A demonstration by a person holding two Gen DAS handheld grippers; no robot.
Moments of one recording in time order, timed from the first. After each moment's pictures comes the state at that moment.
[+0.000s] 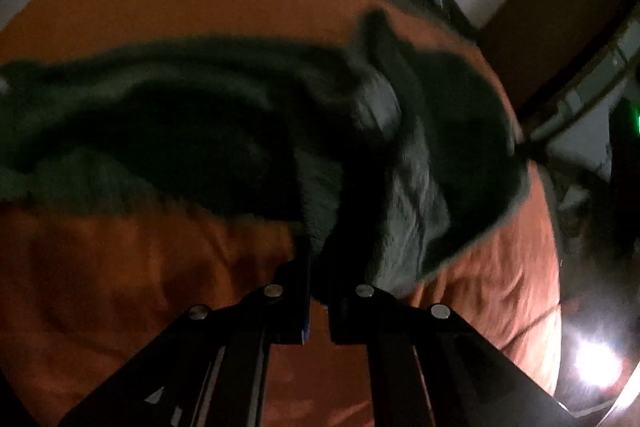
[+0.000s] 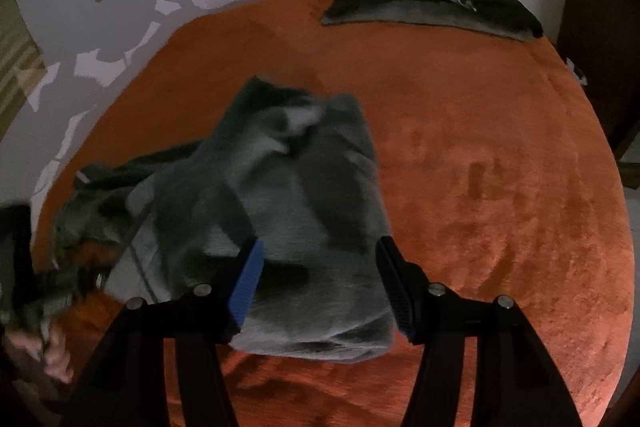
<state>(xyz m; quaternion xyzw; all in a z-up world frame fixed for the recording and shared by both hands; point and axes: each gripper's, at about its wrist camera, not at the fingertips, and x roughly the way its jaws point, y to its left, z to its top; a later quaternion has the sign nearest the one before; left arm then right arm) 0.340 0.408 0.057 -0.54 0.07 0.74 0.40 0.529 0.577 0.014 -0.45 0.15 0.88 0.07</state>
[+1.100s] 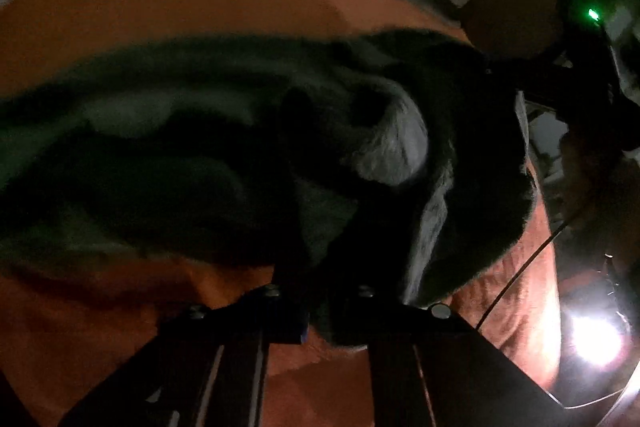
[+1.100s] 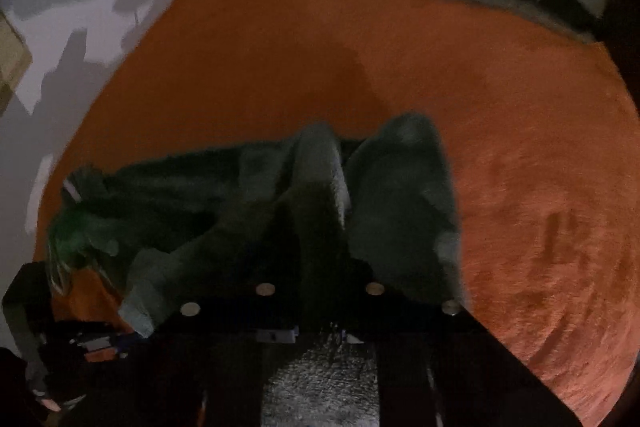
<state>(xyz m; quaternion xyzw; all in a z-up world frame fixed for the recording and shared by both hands) 0.306 0.409 0.052 -0.53 0.08 0.72 0.44 0.422 0.566 0.001 -0.48 0.16 0.86 0.05</state>
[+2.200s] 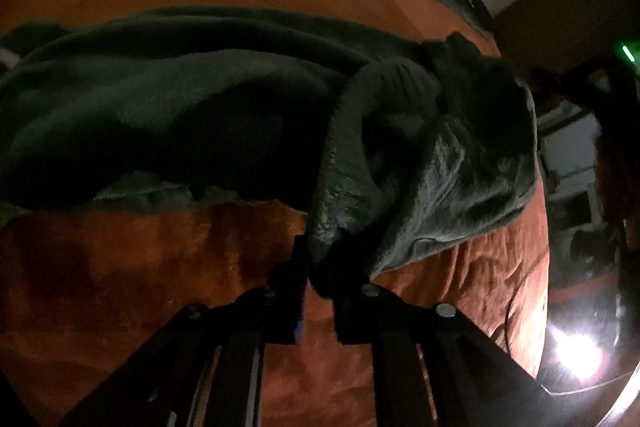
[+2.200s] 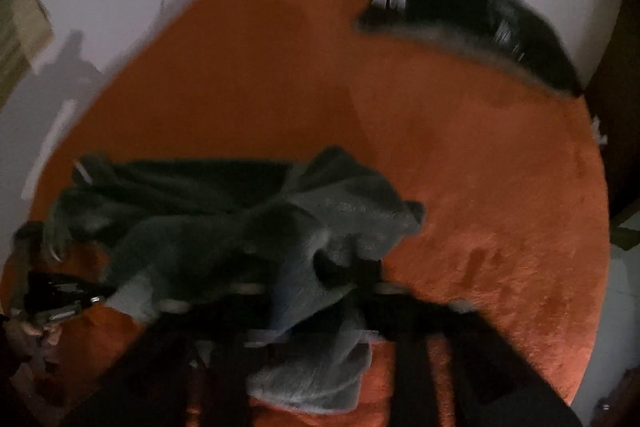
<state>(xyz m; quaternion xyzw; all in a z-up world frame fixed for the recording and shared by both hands) 0.270 0.382 0.040 -0.59 0.06 0.70 0.39 0.442 0.593 0.046 -0.51 0.08 0.86 0.03</state>
